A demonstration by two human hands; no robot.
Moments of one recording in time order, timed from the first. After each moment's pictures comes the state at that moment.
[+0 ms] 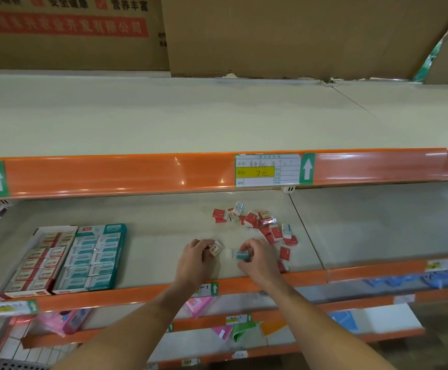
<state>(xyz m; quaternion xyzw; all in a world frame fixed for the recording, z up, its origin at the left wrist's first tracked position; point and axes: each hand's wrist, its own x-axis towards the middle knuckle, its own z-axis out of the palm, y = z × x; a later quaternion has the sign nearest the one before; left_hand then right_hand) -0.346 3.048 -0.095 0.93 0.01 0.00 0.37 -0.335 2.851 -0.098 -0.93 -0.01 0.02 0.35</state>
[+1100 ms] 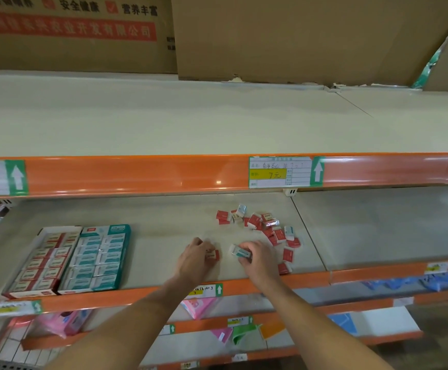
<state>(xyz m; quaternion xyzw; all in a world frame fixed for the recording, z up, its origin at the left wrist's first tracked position) -0.338 3.062 -0.085 0.96 -0.04 -0.05 0.26 -0.341 2.865 -0.091 -0.95 -0.03 -0.02 0.30</state>
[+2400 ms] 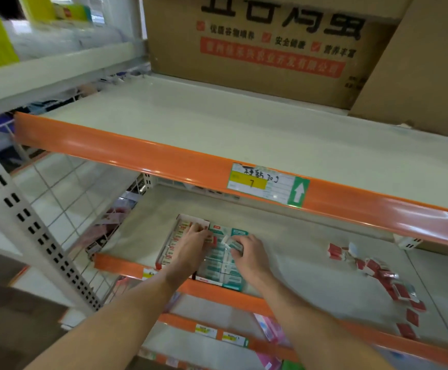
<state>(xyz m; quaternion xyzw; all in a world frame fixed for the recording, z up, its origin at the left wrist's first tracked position) -0.374 3.360 -0.056 0.97 0.06 0.07 0.23 -0.332 3.183 -0.056 -0.94 -0.16 0.03 0.30</state>
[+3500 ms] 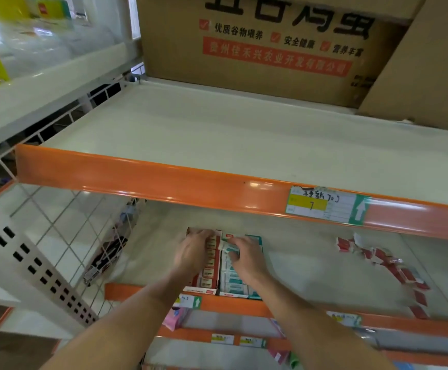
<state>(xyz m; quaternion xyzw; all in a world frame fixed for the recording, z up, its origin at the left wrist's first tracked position) -0.350 3.419 -0.056 0.95 0.04 0.06 0.30 -0.334 3.256 -0.053 -0.96 -0.12 0.03 0.27</state>
